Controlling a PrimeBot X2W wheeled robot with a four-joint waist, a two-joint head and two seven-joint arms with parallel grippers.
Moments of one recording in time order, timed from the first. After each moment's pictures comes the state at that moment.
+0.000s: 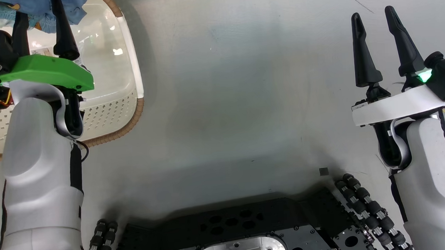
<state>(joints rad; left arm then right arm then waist) -0.66 0.04 0.03 0.60 -0.33 -0.13 -0.26 -0.30 -0.07 0.14 0.12 0.28 0.12 -0.26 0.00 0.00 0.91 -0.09</state>
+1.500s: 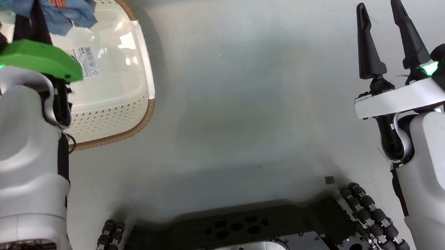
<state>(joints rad) -0.76 0.10 -0.02 0.73 -0.37 -0.13 -0.26 -0.32 -0.07 0.13 0.12 0.28 0.12 -0.26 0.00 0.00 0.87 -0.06</state>
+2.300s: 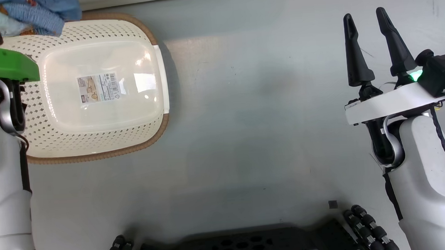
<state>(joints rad) -0.65 0.21 0.02 0.45 -0.20 -0.10 -0.26 -0.33 -0.06 0.17 0.16 0.30 0.12 -0.26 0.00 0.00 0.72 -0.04</state>
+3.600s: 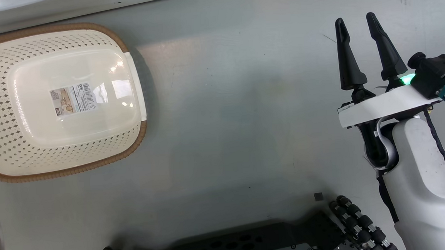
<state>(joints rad) -0.96 0.31 -0.01 0.48 -0.22 -0.12 0.02 -0.32 -0.06 0.20 0.17 0.35 0.12 -0.26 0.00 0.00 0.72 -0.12</state>
